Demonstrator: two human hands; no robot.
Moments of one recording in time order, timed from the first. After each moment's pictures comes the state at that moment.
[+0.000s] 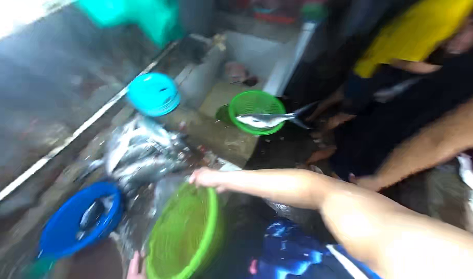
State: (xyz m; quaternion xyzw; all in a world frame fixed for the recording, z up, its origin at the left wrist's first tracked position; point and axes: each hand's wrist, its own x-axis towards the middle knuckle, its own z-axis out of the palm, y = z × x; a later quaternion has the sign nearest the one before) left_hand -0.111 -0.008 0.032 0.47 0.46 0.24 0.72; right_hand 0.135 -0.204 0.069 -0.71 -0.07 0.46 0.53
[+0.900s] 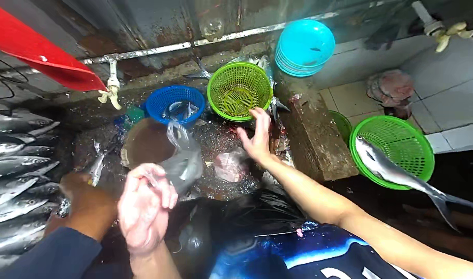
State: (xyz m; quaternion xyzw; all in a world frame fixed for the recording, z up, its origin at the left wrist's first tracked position) left_hand -0.175 0.006 0.157 0.58 0.14 0.40 0.70; right_hand 0.129 -0.080 -0.006 -0.77 -0.40 0.02 0.49
